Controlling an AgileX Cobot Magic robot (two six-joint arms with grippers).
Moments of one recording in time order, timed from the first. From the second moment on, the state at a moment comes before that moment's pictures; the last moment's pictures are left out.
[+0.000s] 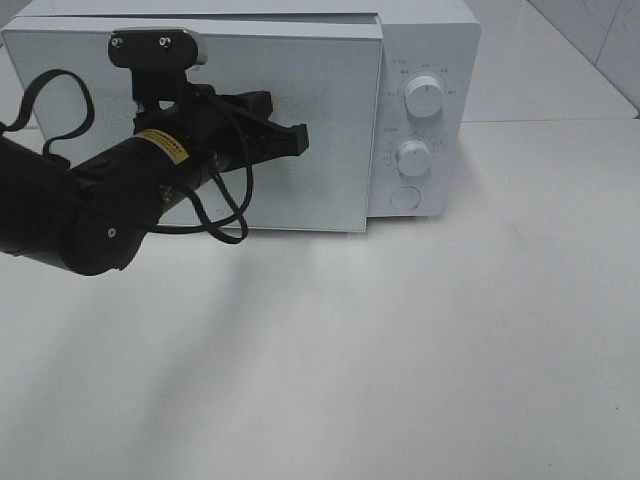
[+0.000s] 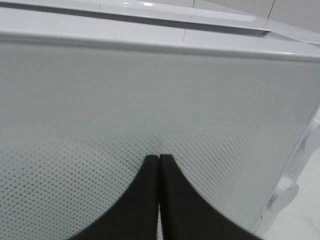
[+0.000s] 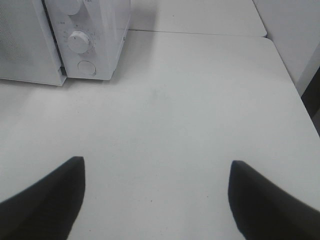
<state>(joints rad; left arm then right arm) -0.68 1.93 -0.87 -0.23 -0.87 -0.02 0.08 0.00 -0.50 -0.06 0.98 0.02</state>
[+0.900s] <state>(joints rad) -0.71 2.08 -1.13 -0.21 -0.76 0.10 0.08 0.00 -0.50 -0.06 0.98 0.02</state>
